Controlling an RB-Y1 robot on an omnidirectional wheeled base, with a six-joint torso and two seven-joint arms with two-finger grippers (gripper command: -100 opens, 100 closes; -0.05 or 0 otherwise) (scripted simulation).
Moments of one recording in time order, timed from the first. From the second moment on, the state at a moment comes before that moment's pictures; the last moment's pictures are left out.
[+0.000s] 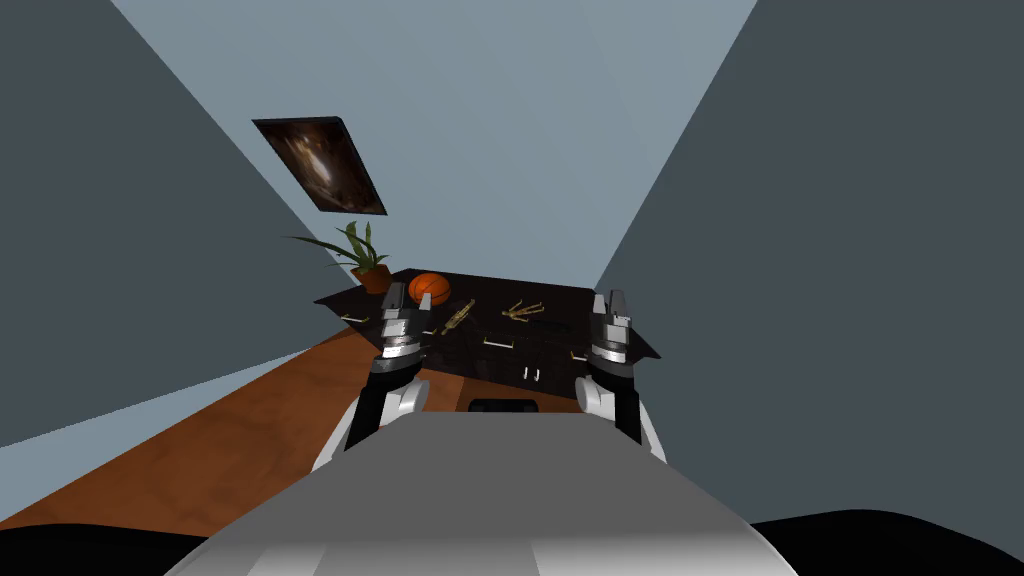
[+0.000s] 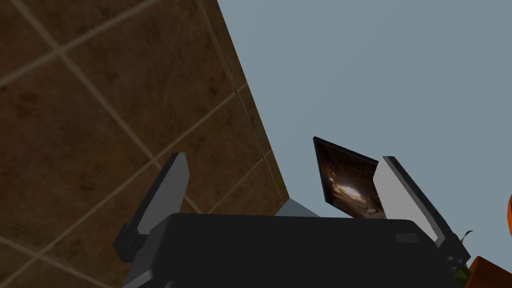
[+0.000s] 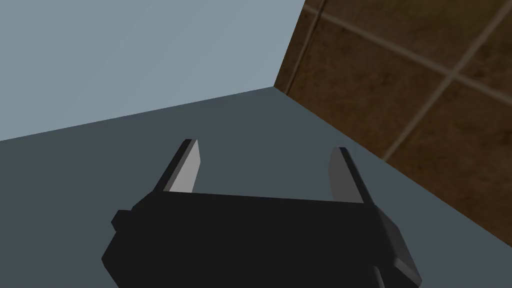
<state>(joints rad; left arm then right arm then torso) 0.51 0.02 0.01 -2.31 -0.04 -0.50 0.02 0.47 0.03 -0.03 -2.31 0.06 -0.57 0.16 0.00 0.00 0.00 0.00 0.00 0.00</state>
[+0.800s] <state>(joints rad) 0.51 0.02 0.01 -2.31 -0.04 -0.50 0.02 0.54 -0.19 -0.11 -2.26 0.09 -0.63 0.15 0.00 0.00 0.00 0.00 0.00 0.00</state>
